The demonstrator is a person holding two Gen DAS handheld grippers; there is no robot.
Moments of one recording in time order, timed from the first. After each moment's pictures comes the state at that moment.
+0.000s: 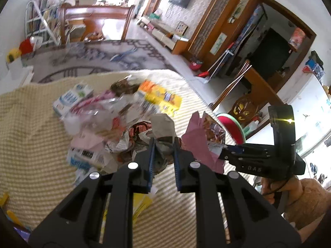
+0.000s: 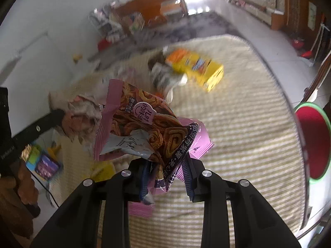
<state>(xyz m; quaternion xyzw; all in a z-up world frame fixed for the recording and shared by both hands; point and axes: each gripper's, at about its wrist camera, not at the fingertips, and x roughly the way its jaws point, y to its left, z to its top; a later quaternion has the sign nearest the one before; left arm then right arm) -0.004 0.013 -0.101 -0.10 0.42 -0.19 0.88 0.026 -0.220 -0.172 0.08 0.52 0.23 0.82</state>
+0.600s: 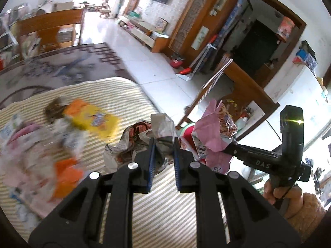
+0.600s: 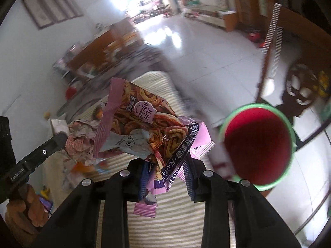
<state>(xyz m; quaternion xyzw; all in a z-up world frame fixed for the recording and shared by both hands) 0.069 -0.163 -0.105 -0.08 0.42 -0.25 0.87 0.056 -0.409 -0.159 0.17 0.47 0.09 0.86</state>
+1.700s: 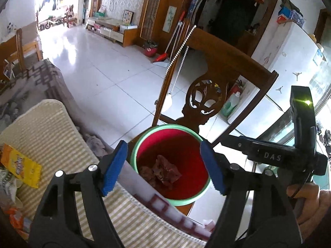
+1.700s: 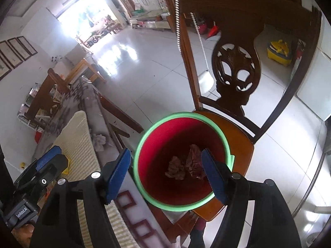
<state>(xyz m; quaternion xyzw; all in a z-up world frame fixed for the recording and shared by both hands) 0.110 -0.356 -0.134 0.02 0.42 -0.31 0.85 0.056 -0.578 -0.187 0.24 0.46 -0.04 0.85</state>
